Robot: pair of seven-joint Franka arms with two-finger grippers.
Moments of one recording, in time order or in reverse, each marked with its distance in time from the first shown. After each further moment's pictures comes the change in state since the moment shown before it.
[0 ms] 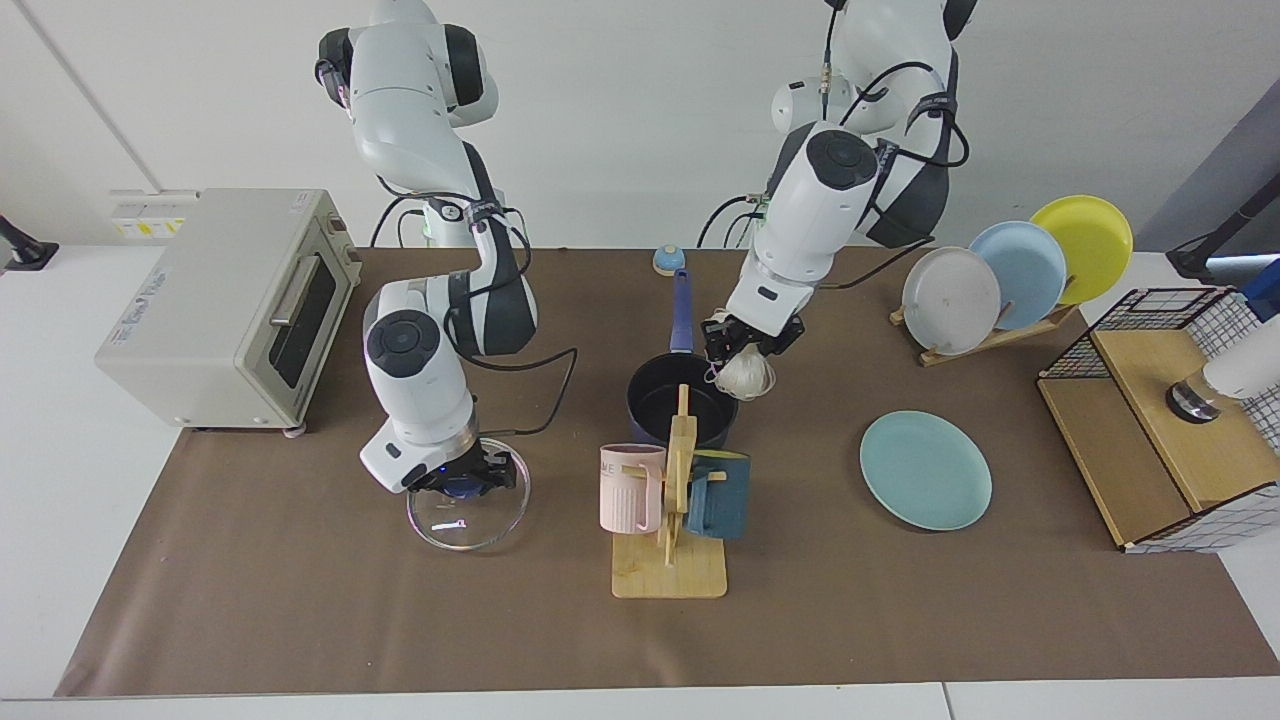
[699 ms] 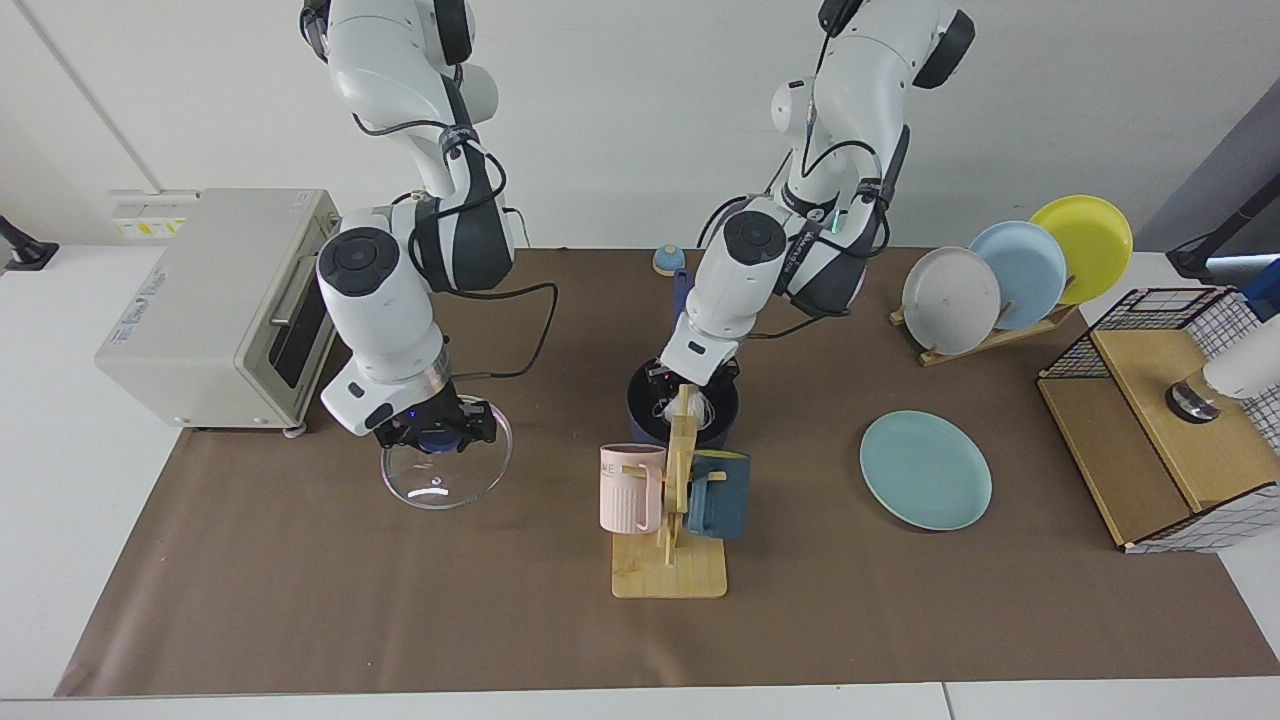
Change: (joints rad) left arm -0.041 0.191 -0.074 -0.046 0.143 0.198 -0.160; right arm -0.015 -0.177 -0.001 -0.084 0.000 -0.084 -0.032
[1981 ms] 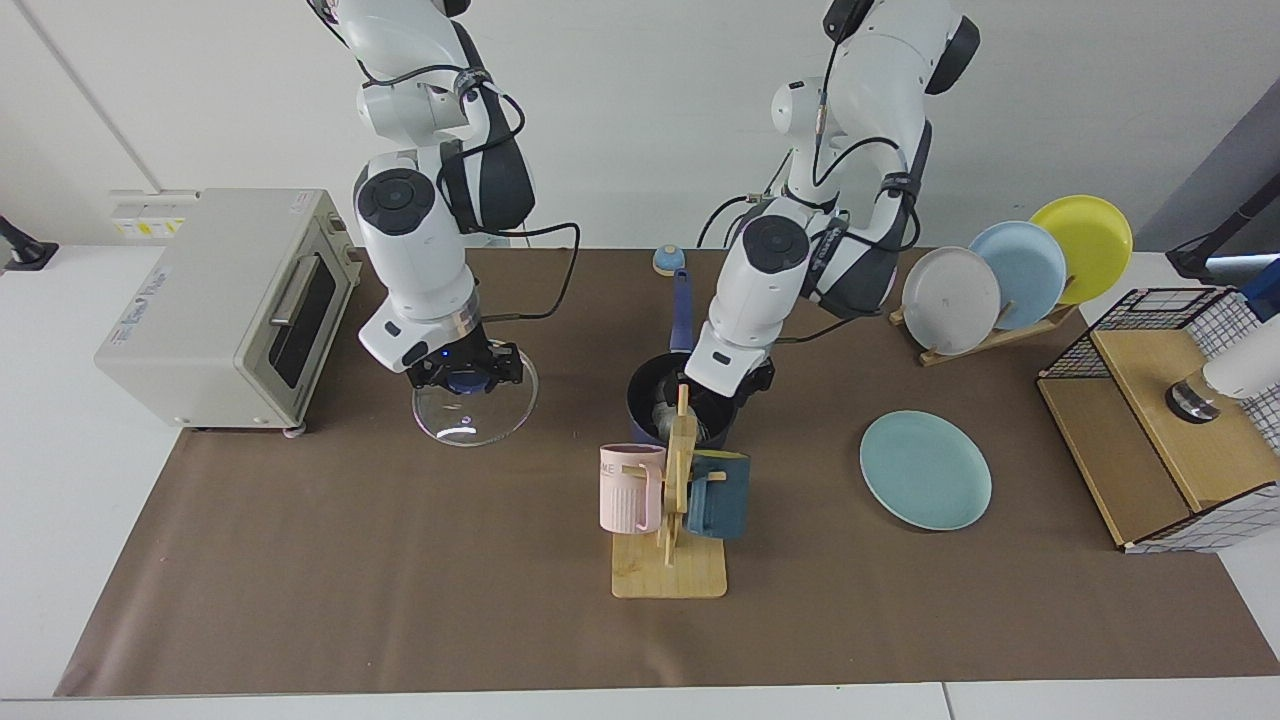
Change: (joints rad) left arm 0.047 -0.011 0.003 0.120 0.037 -0.198 0.049; right arm 0.055 -0.181 0.029 -0.207 0.001 -0.032 0.092
